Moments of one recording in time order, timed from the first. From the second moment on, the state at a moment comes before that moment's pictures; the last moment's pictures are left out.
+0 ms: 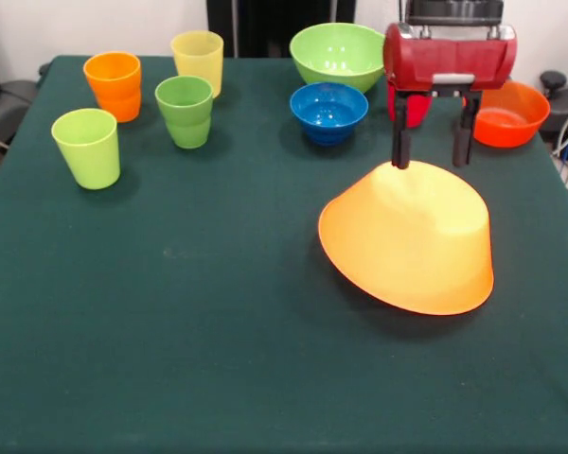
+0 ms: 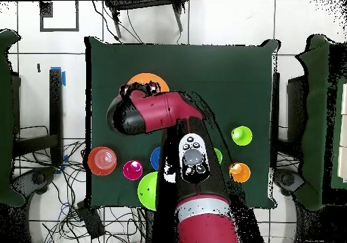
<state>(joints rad) -0.15 -0.68 0.15 1.57 -0.33 0.26 1.91</state>
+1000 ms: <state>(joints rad) -0.10 -0.57 0.08 1.66 -0.09 0.16 2.04</state>
